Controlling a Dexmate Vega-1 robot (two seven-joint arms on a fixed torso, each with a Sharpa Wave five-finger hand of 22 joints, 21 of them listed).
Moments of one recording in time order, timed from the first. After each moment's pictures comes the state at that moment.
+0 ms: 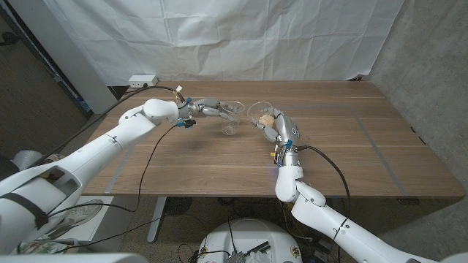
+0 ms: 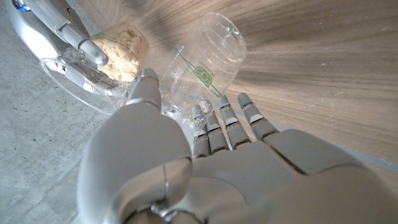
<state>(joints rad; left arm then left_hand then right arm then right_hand) 0.50 0.76 0.67 -1.43 -0.23 -0.04 -0.52 0.97 0.07 0.19 -0.12 0.18 0.31 0.01 0.46 0.22 0.33 -0.06 0.35 0.37 0.30 -0.04 0.37 0.24 0.13 0.09 0.46 0.22 -1.01 -0.43 -0.72 -1.71 -0.52 -0.25 -0.87 1.00 0.10 -0.29 -0.09 0.42 0.55 -0.08 0.48 0.26 0.56 -0.07 0.65 0.45 0.61 -0.06 0.53 0.57 0.49 0.02 0.35 0.21</state>
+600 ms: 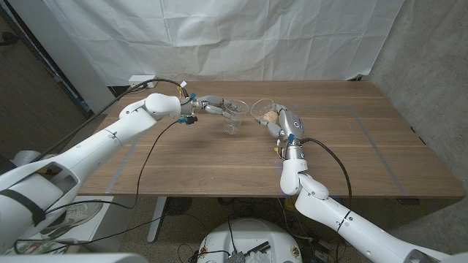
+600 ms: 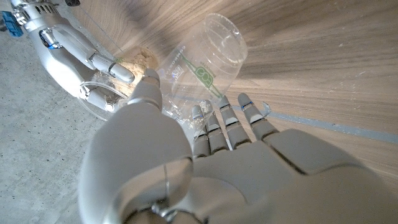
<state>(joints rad) 0.48 0.77 0.68 -1.48 -0.17 -0.04 -0.54 0.98 0.08 0.20 -0.13 0.18 0.31 0.01 0.45 0.22 0.33 -0.07 0.35 0.38 0.30 -0.04 0.37 0.24 0.13 0.09 0.46 0.22 -0.96 -0.47 -0.74 -1.72 -0.58 -0.36 -0.82 1.00 0.10 -0.29 -0.09 0.42 0.54 -0.08 0.48 0.26 0.55 -0.08 0.65 0.44 0.61 -0.06 0.51 0.58 0.49 0.03 0.36 0.21</state>
